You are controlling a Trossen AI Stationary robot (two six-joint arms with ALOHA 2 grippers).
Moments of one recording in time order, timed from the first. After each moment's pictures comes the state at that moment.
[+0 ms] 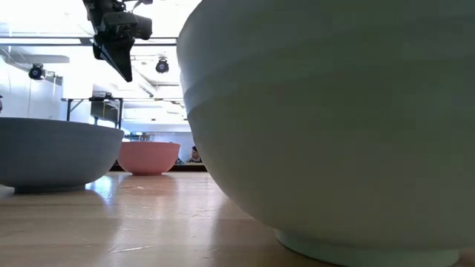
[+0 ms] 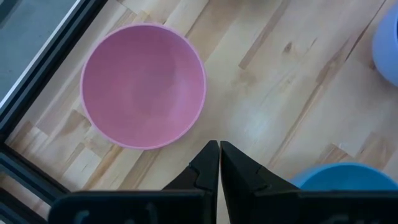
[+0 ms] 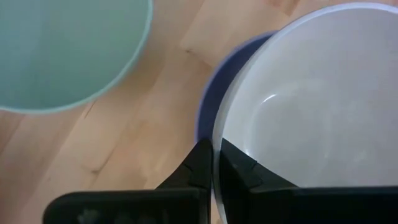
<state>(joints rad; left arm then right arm) 0.39 1.10 1.15 -1.16 -0.11 -0.20 0.29 1.79 1.40 -0.82 -0.03 -0.30</state>
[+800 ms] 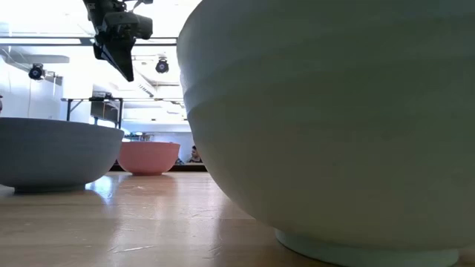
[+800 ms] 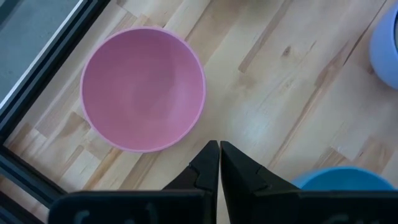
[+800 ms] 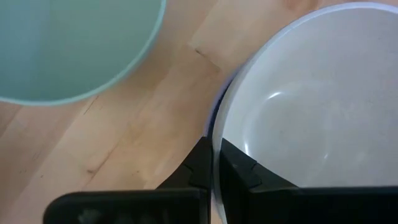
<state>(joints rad) 0.39 1.10 1.15 -1.15 -0.11 -0.20 0.29 1.79 1.36 -0.77 -0.06 -0.35</state>
